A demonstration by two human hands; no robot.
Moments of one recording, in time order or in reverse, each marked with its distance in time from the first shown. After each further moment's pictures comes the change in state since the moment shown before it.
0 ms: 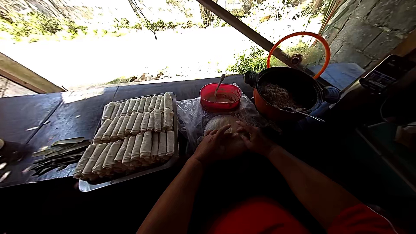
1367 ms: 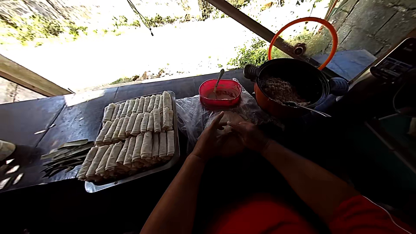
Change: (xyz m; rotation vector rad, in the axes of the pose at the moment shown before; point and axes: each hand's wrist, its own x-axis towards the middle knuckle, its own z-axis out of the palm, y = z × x) left_hand 0.008 -0.008 -0.003 -0.222 0.162 -0.072; right_hand 0.016 -0.017 0.016 -0.212 0.062 -0.241
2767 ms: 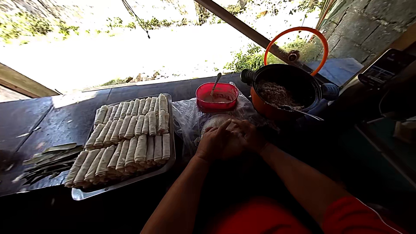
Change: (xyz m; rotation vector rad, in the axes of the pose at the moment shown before) left_hand 0.009 0.004 0.023 0.361 0.090 0.157; right_hand -0.010 0.020 0.006 0.138 0.127 0.134
